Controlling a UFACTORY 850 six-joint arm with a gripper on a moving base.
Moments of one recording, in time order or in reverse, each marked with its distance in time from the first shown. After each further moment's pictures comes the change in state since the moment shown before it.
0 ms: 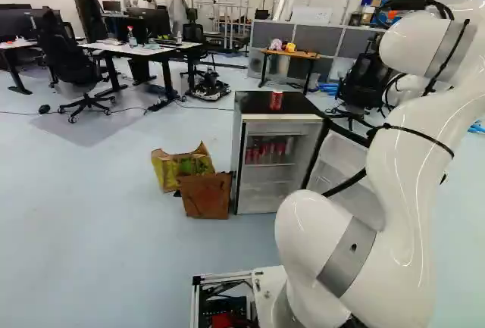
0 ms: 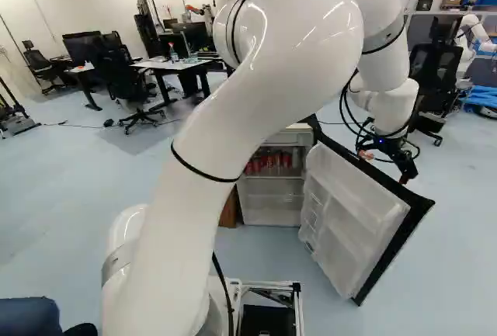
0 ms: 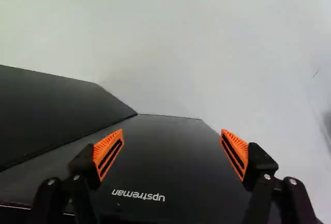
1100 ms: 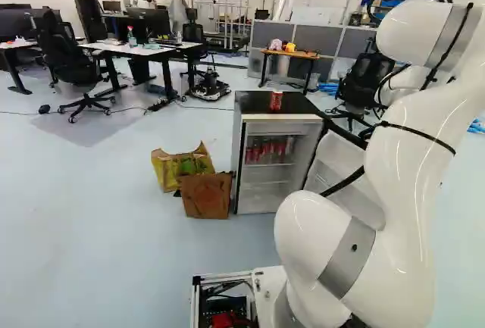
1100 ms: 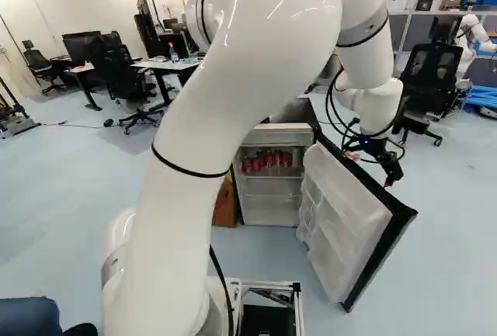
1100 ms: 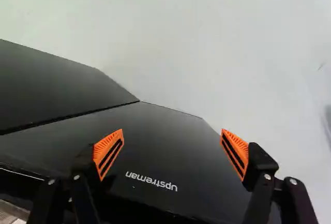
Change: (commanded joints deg) arm 1.9 5.2 7.7 0.0 0.0 0.0
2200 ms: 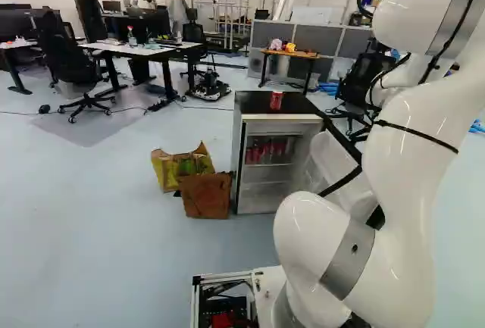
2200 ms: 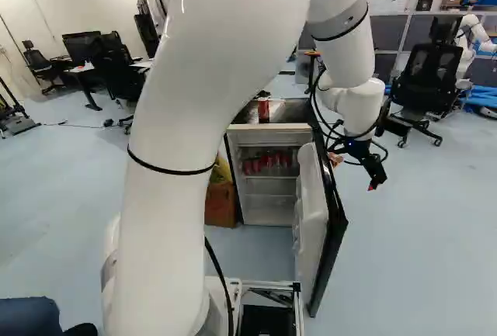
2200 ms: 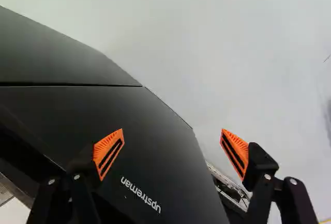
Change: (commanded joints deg) arm 2.2 6.2 9.0 0.0 0.0 0.0
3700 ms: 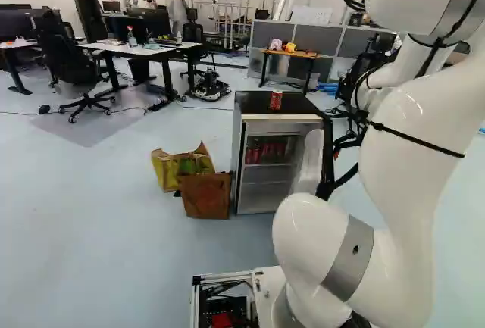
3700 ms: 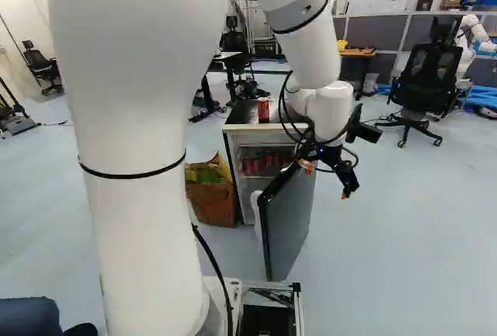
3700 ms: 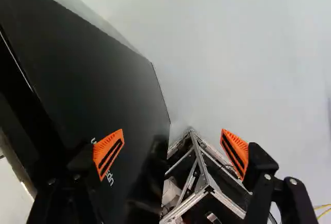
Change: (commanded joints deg) arm 4.1 10.9 14.8 0.0 0.0 0.0
